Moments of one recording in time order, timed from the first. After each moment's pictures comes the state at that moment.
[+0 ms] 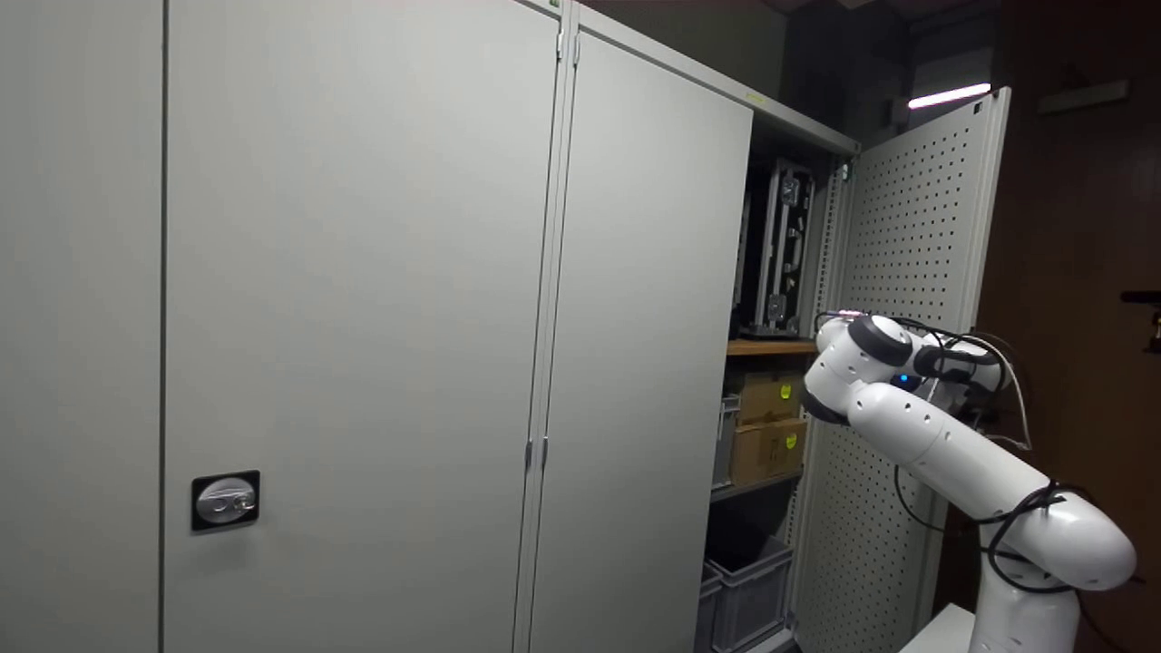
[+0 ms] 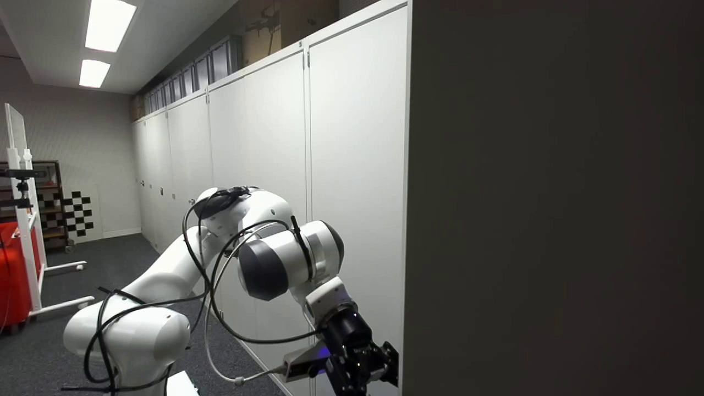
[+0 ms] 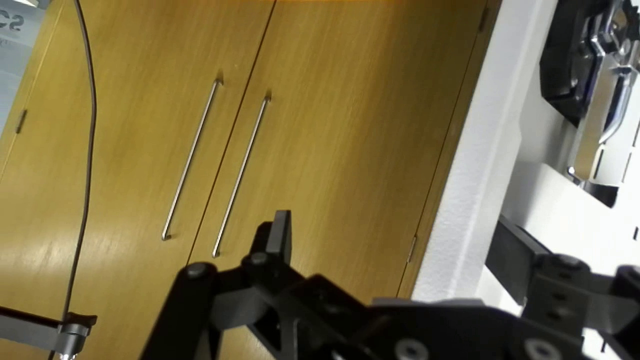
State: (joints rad) arm 0.60 1.07 -1.94 -2.31 -2.01 3.45 2.60
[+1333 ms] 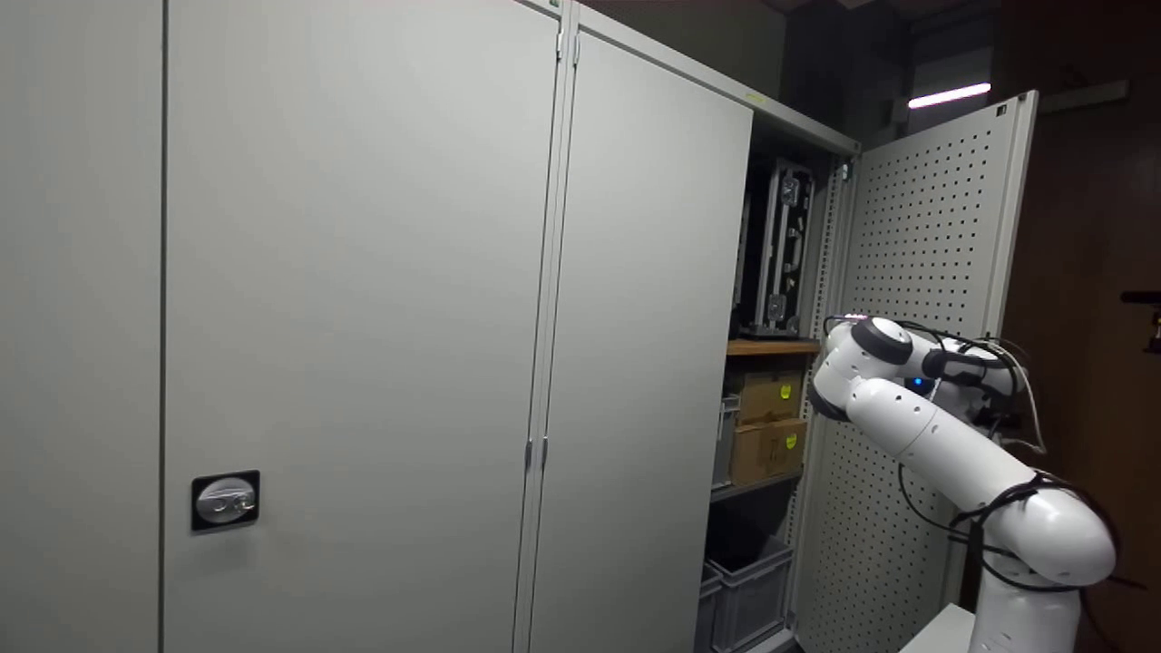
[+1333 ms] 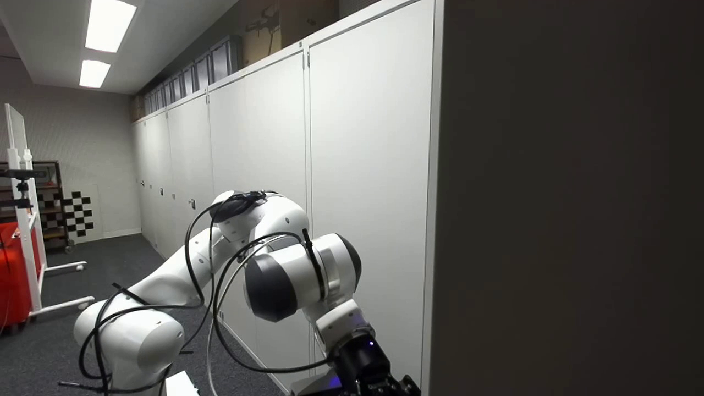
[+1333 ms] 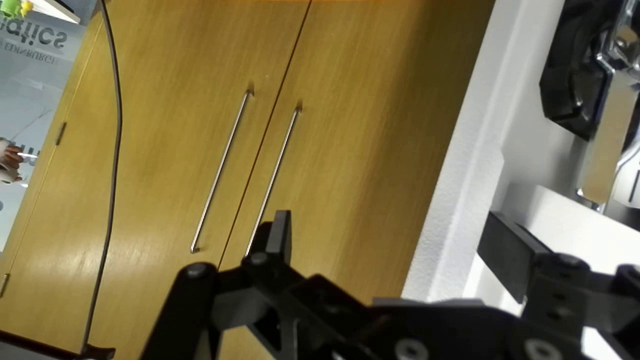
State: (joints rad) arm 0.39 1.08 -1.85 -2.20 -1.97 3.45 2.60
